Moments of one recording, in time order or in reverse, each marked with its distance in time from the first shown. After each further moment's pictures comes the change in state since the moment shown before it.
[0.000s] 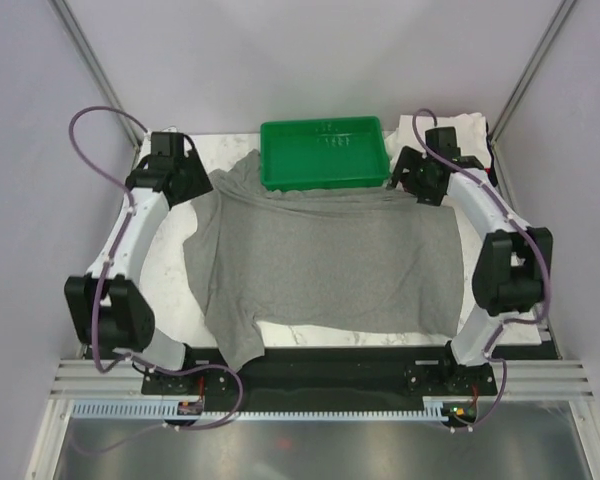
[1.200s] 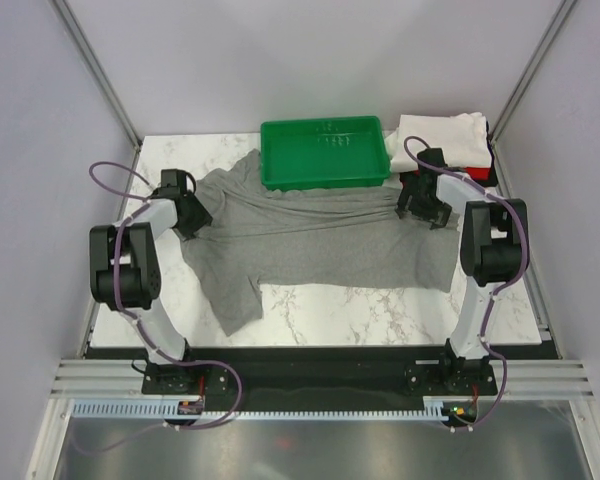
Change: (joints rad) left arm 0.132 0.209 -0.338 0.324 0.064 -0.212; right arm -0.033 0.192 -0.057 0.003 0.219 -0.032
